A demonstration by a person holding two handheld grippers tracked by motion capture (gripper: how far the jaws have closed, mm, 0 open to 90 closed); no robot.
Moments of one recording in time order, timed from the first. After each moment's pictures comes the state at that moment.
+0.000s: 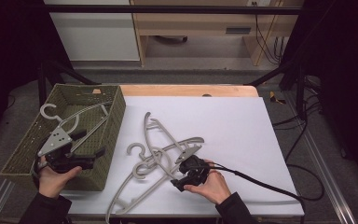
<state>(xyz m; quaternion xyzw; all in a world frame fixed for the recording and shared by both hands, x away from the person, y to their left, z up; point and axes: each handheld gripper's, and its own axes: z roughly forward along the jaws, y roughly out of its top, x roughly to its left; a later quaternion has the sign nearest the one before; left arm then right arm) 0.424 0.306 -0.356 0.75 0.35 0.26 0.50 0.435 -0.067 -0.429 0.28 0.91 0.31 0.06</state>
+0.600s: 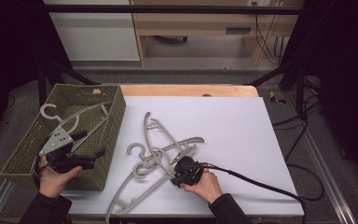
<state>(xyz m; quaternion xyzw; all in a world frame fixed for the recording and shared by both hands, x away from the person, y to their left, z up) 0.425 0.304 -0.357 0.75 0.35 0.26 0.49 0.449 -0.055 -0.461 0.30 0.91 0.28 0.02</state>
